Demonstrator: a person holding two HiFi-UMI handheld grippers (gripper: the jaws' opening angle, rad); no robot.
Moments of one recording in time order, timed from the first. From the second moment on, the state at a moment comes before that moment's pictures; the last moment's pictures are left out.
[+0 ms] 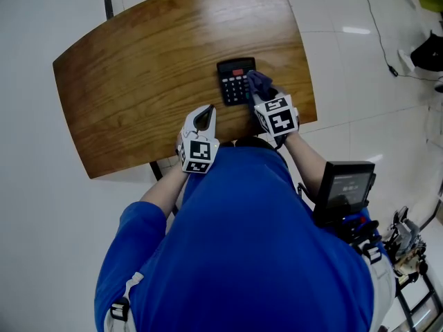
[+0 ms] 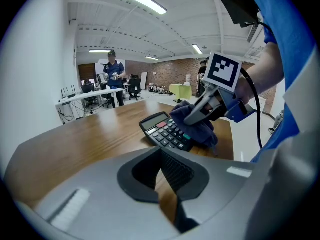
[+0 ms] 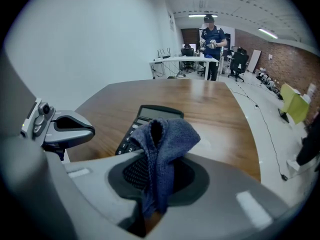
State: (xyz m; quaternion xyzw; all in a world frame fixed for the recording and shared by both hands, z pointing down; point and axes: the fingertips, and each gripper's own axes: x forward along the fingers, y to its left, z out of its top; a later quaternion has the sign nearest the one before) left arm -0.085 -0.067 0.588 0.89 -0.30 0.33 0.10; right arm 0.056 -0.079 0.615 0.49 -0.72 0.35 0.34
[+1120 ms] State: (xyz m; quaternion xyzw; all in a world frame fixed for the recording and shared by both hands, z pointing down) left arm -0.077 -0.055 0.587 0.89 -0.30 0.33 0.09; right arm 0.021 -0.060 0.626 0.45 -0.75 0.36 0.33
